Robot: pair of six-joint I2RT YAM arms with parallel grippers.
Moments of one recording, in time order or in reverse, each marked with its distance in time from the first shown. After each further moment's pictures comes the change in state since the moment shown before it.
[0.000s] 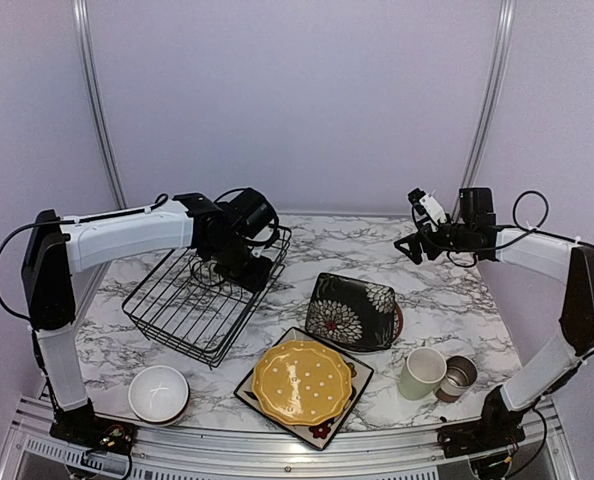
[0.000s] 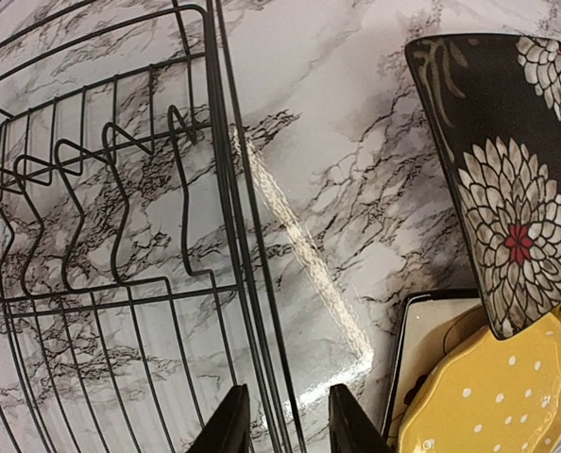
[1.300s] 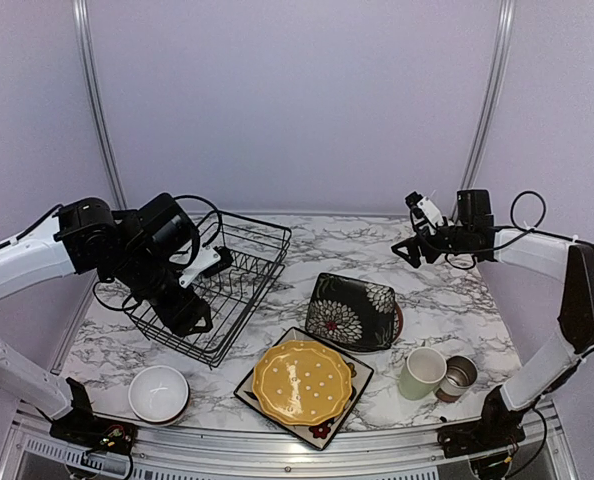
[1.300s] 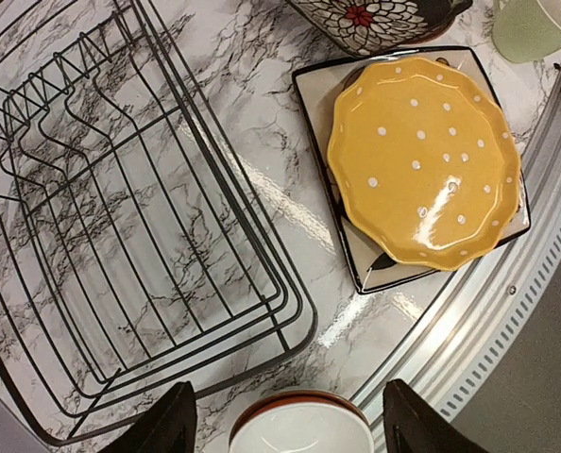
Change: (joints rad) left arm -0.122 -0.568 -0.308 -0.277 0.054 0.184; right arm 0.002 0.013 -0.002 -0.013 -0.049 -0.011
